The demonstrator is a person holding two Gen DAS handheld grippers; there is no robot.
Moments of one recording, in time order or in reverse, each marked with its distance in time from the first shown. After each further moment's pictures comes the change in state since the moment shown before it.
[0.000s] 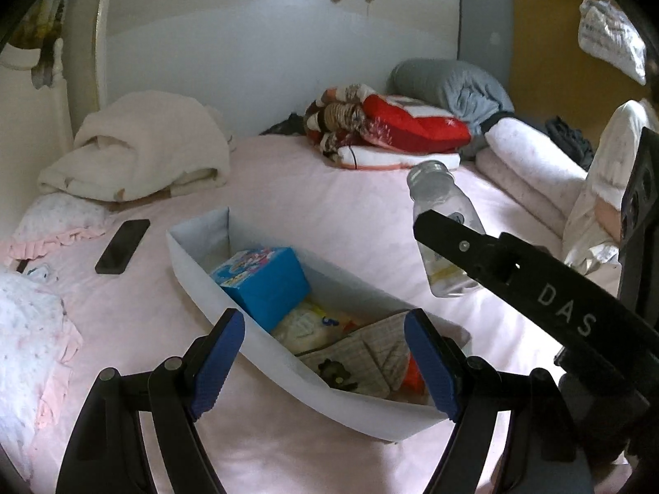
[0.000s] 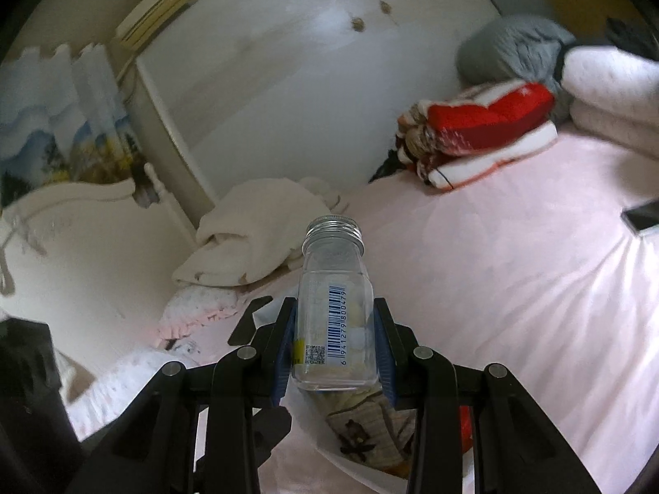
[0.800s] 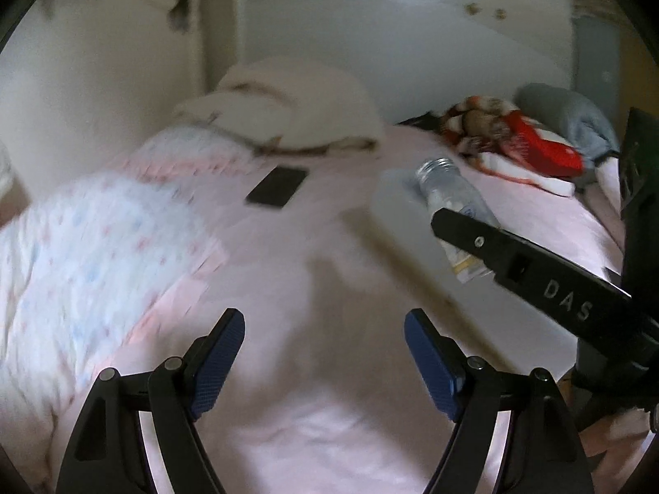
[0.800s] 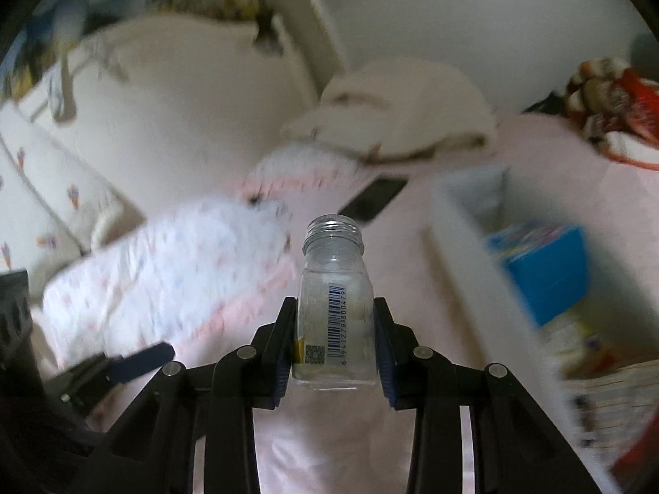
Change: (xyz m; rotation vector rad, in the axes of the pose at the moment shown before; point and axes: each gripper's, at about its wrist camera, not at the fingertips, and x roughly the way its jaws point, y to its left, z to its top) left arm -0.058 0.132 -0.072 -0.209 -0.013 0.303; right arm 0.048 0.117 -0.082 -0.378 0.303 0.312
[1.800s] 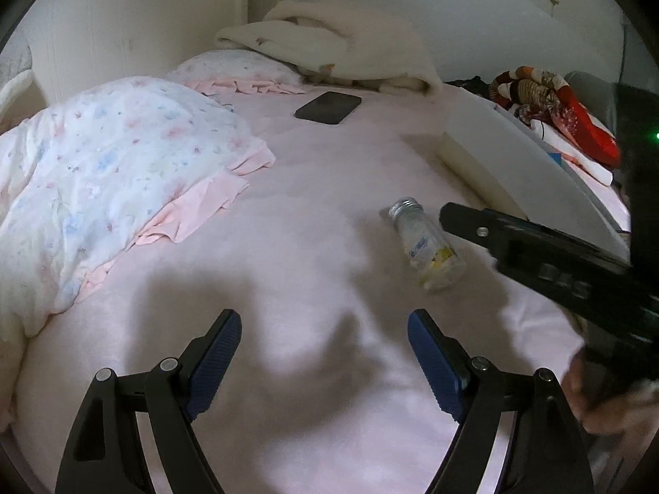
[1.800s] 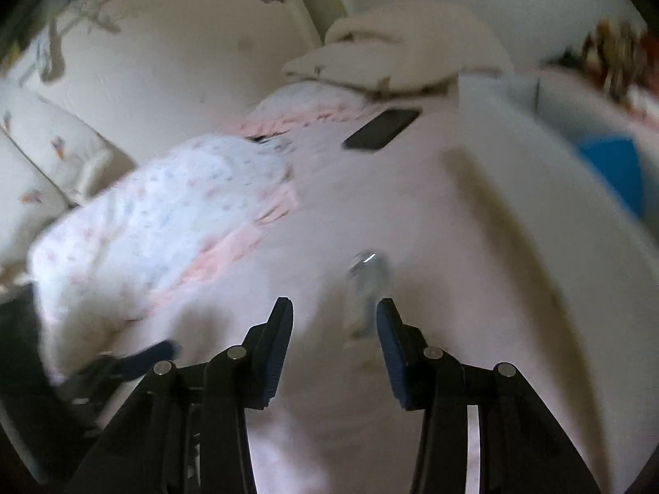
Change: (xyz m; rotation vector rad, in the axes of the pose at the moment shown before) left arm 0.054 0.060 -0.075 -0.140 0.166 0.083; right arm 0.065 0.015 -0.064 -0.093 0.229 -0.035
